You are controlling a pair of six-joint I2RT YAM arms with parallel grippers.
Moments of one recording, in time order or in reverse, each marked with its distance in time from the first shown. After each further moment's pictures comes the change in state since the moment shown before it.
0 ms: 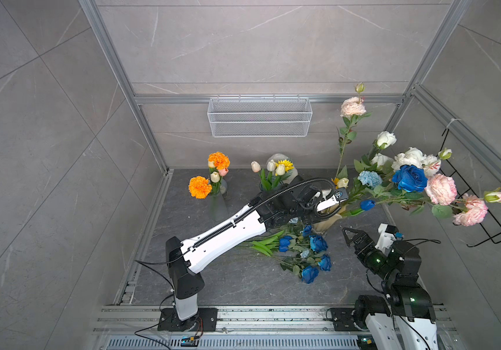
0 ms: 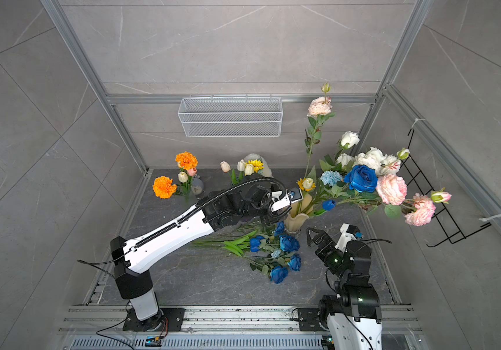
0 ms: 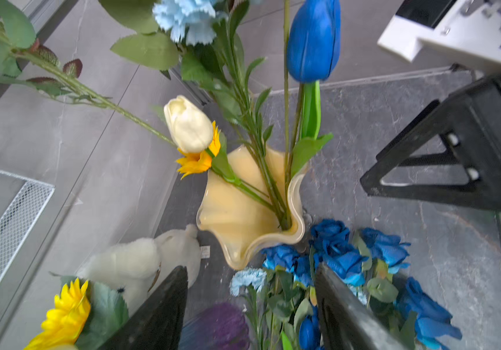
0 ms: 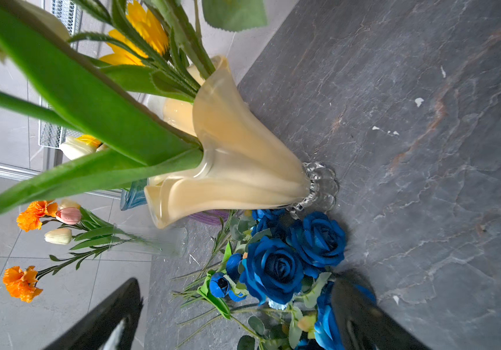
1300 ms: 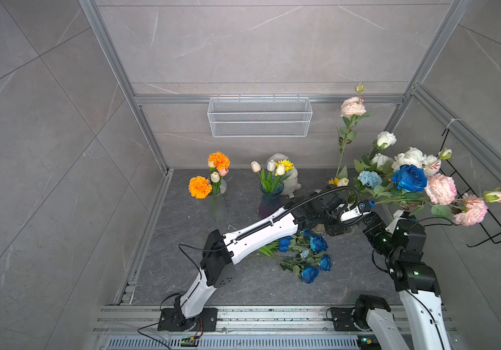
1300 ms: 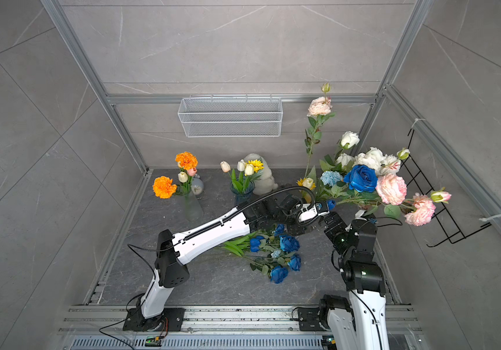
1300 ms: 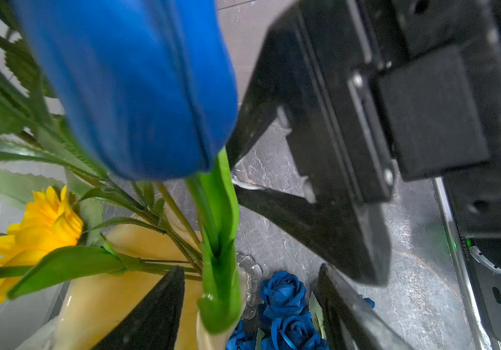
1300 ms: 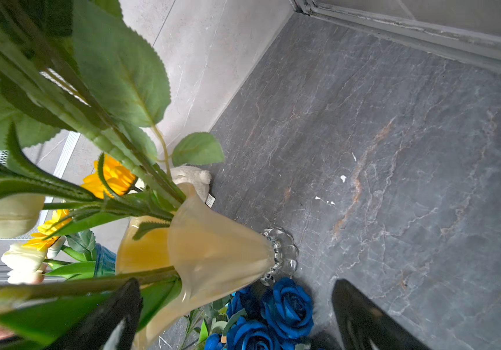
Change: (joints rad) left arm -0.052 0.304 0.197 0.020 0.148 -0.050; right arm -0.068 0.298 0.193 0.058 0.206 -0.042
